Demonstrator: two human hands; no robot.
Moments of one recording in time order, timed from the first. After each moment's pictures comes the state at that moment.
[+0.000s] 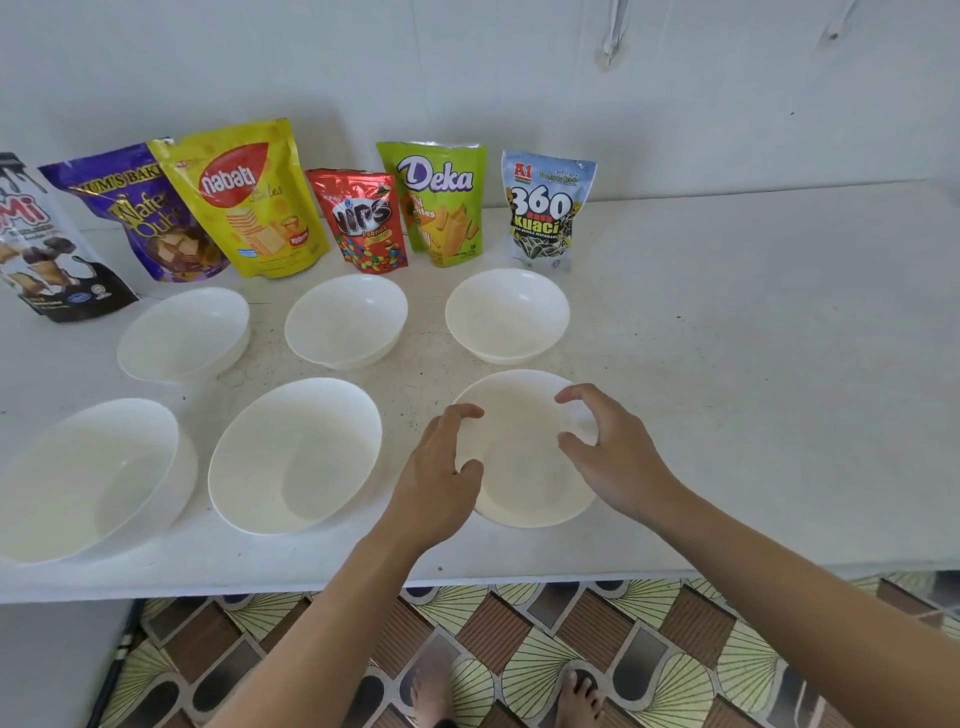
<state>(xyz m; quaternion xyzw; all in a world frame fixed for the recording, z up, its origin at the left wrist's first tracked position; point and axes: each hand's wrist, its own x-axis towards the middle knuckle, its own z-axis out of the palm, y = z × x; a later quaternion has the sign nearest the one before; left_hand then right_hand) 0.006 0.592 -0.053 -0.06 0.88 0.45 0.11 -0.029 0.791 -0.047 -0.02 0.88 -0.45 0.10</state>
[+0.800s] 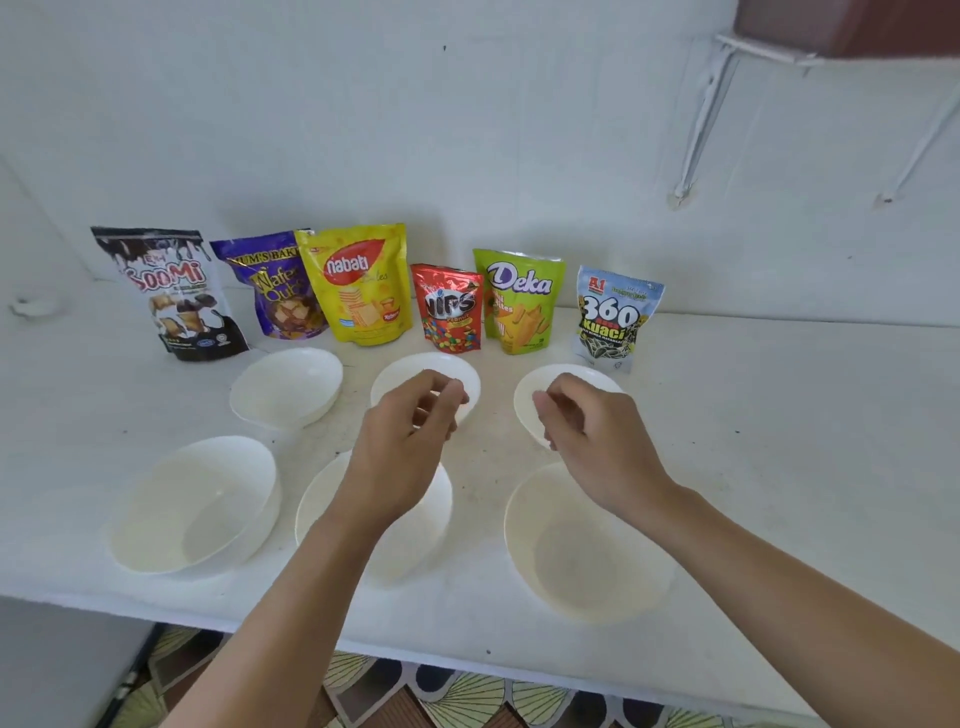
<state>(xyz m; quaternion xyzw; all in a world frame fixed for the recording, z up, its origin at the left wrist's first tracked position) -0.016 0.519 0.053 -0.06 0.85 0.50 -0.15 -0.075 0.713 0.034 -0.21 0.87 -0.44 -0.09</state>
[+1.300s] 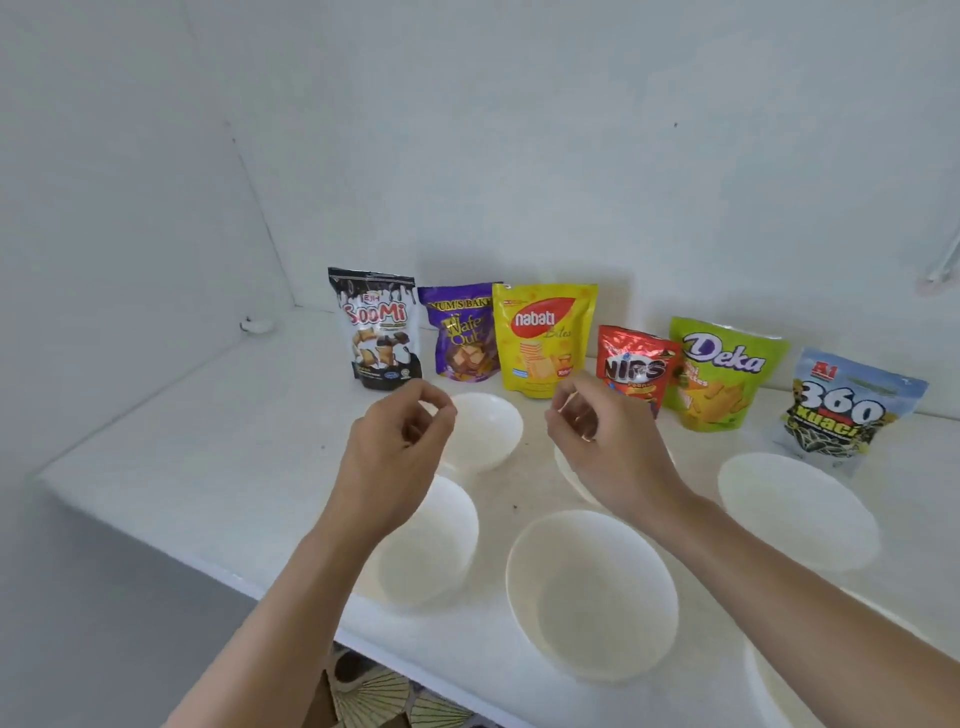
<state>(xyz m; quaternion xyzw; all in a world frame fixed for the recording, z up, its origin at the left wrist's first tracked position) 0.037 0.322 0.089 -0.16 0.85 0.43 -0.25 -0.078 0.506 0.071 -0.34 0.81 -0.47 -0.09</state>
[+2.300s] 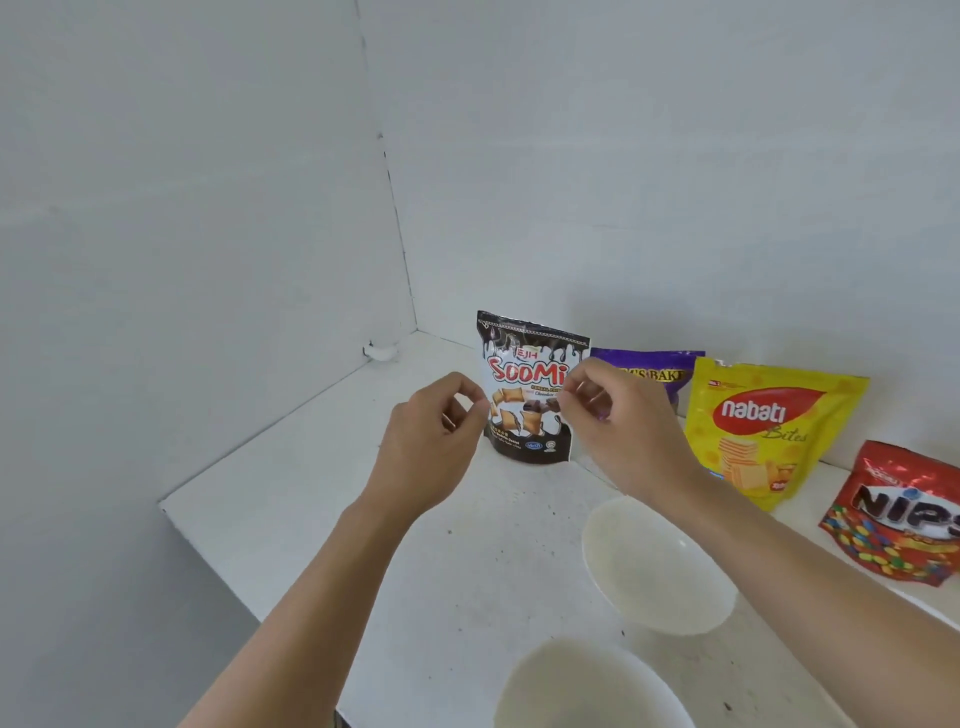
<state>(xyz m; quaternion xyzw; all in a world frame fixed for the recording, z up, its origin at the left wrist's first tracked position) -0.038 0.094 0.095 -0.24 0.86 0.36 -0.28 -0.171 0.245 0.093 -0.41 0.79 -0.46 -0.07</state>
